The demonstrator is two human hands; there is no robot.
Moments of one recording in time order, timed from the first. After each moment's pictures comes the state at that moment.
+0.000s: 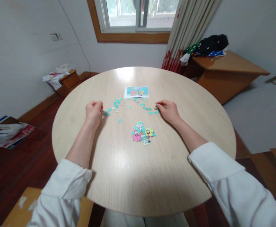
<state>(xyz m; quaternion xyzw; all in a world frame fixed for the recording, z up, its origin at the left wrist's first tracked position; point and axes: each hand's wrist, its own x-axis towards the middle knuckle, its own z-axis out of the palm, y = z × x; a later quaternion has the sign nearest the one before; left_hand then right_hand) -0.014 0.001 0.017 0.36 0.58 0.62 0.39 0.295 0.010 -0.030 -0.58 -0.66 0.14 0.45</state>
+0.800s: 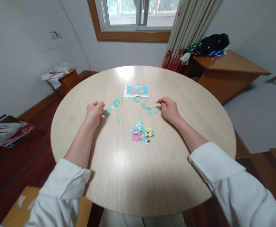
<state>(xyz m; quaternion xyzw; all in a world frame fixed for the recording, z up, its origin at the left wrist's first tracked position) -0.017 0.004 0.010 0.39 0.58 0.58 0.41 0.295 0.009 -0.019 -0.59 -0.69 0.09 0.41</state>
